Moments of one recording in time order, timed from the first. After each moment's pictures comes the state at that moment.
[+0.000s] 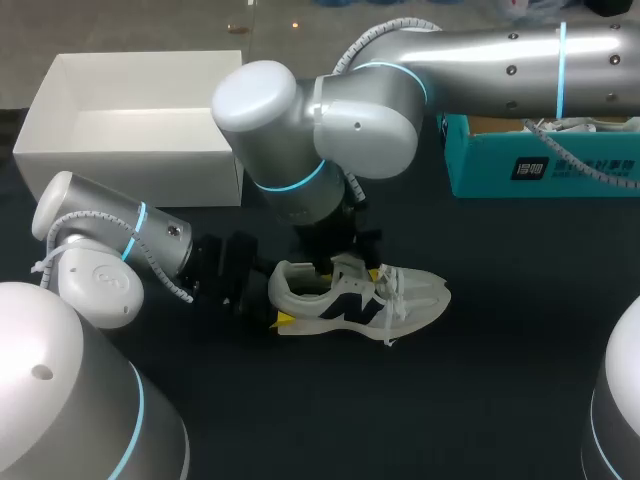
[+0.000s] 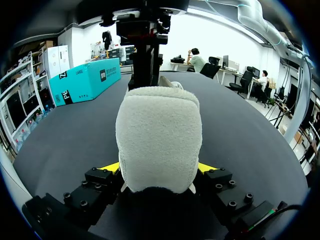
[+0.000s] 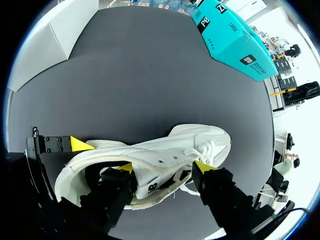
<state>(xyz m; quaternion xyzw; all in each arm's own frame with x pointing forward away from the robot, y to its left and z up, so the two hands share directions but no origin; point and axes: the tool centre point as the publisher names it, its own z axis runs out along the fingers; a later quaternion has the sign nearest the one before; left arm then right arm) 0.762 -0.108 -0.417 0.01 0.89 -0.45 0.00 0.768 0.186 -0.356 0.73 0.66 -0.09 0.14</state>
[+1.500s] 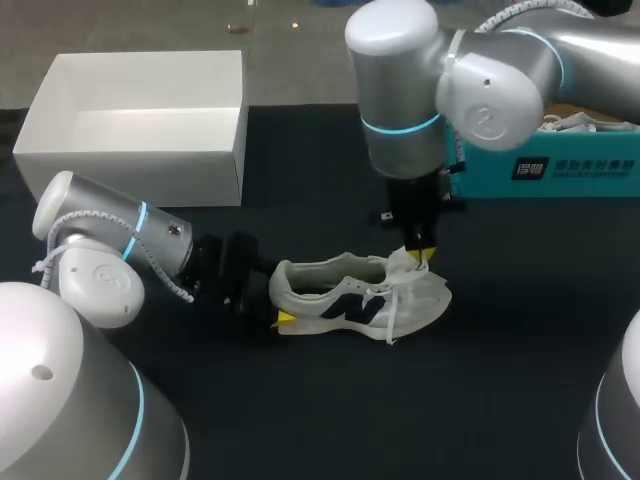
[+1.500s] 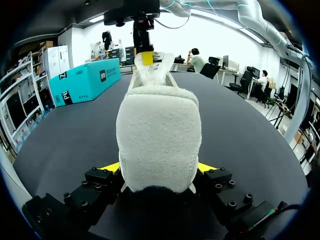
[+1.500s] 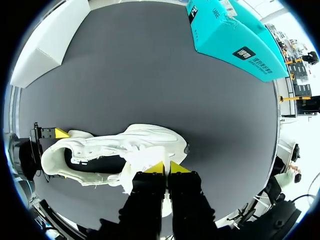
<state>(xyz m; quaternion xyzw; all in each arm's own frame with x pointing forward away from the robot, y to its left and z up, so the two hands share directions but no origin) 0.763 -0.110 -0.417 0.01 0.89 -0.45 0.00 0.771 0.083 -0.320 0.71 0.70 -0.09 0.05</state>
